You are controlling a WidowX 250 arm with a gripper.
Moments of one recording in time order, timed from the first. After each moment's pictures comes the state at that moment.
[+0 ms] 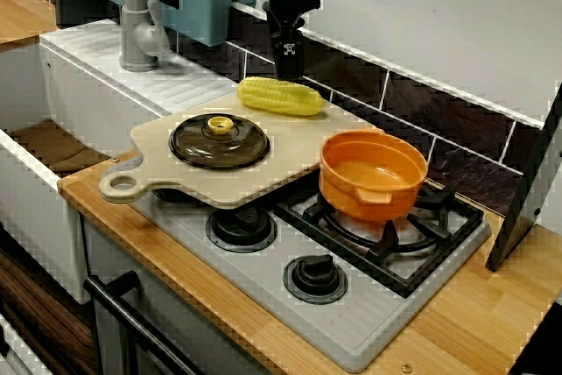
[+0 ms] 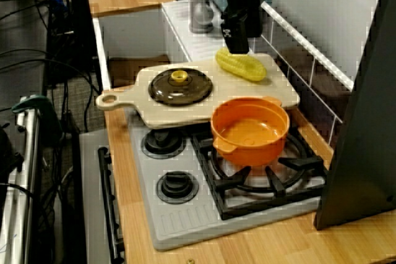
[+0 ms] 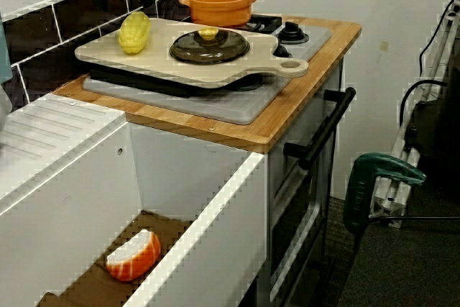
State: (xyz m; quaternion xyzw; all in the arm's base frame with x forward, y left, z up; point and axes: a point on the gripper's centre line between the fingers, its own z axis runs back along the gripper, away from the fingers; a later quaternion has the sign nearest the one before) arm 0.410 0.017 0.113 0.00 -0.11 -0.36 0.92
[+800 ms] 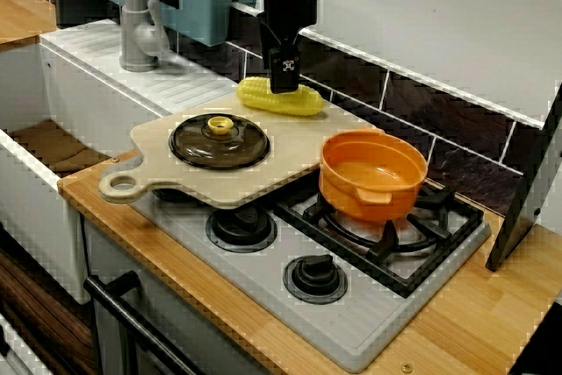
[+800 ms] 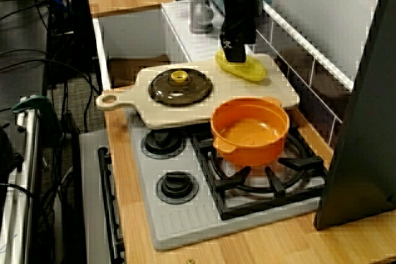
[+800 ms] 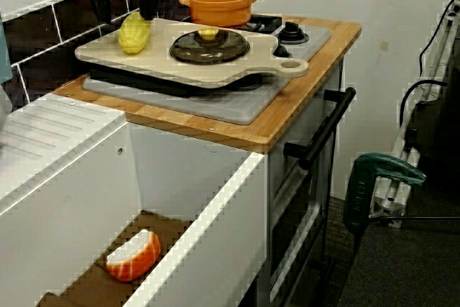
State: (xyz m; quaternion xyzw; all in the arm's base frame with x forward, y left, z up) arm 0.408 0.020 0.099 0.03 -0.10 -0.32 0.94
